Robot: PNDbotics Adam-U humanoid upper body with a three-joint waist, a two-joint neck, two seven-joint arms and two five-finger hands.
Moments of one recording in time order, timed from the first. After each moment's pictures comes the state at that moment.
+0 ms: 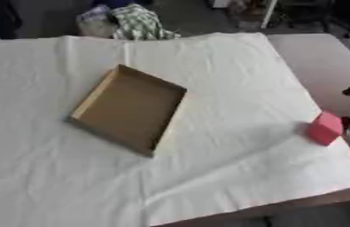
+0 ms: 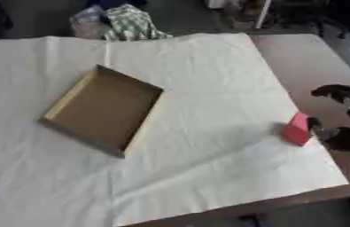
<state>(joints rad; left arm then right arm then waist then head) -0.37 0.23 0.03 -1.98 0.03 -0.30 -0.03 0.29 -1.01 -0.20 -1.99 0.36 0.15 0.29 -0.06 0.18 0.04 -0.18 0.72</state>
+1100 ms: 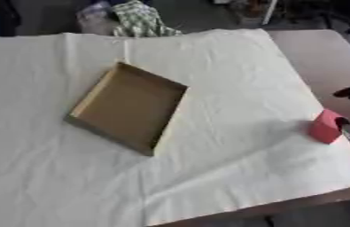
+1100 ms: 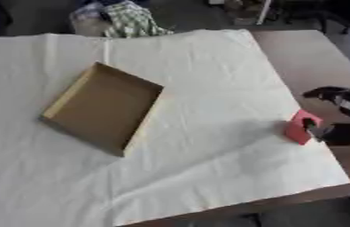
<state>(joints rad) -0.37 0.21 0.03 -1.98 0.04 -0.28 -0.05 0.21 -1.04 -0.16 -1.87 0.32 0.11 0.38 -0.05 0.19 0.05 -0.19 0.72</state>
